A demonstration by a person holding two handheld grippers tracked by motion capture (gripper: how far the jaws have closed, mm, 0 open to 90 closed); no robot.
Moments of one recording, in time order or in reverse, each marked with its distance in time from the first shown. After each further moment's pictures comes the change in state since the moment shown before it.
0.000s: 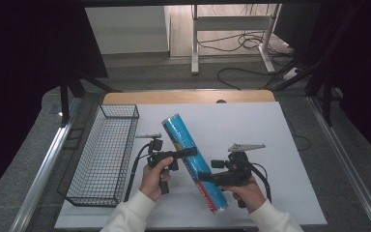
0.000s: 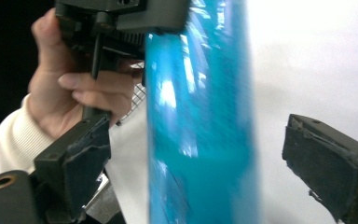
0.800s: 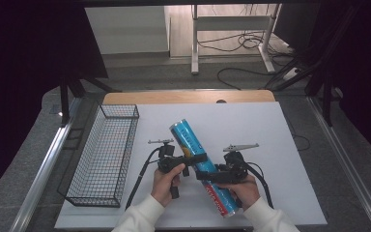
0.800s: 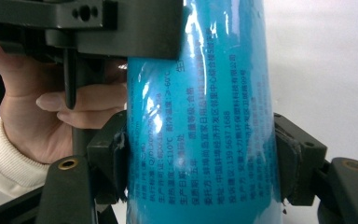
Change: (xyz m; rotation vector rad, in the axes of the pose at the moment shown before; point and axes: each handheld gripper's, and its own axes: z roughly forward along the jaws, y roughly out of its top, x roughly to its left) left arm 0.001 -0.019 0.035 0.010 0.087 0.059; right arm -0.012 -0.004 0.018 0.083 -0.034 0.056
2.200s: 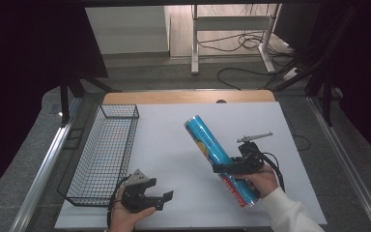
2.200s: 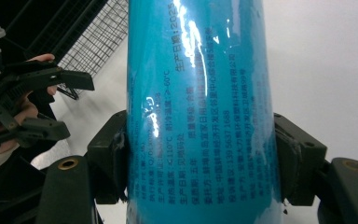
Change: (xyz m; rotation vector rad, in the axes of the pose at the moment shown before) left arm -0.024 -0.075 -0.095 0.150 0.496 0.378; right arm -0.025 0.019 -0.038 0.089 -0.089 -0.002
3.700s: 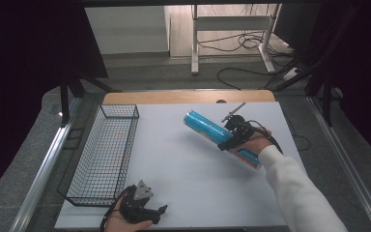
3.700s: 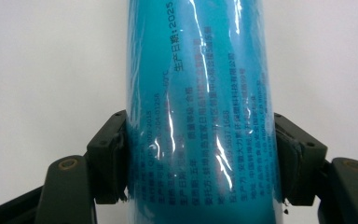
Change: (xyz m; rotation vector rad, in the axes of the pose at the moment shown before) left arm -0.002 -0.029 0.006 0.199 0.158 0.231; right arm -0.044 0.086 0.031 0.330 -0.337 -0.335
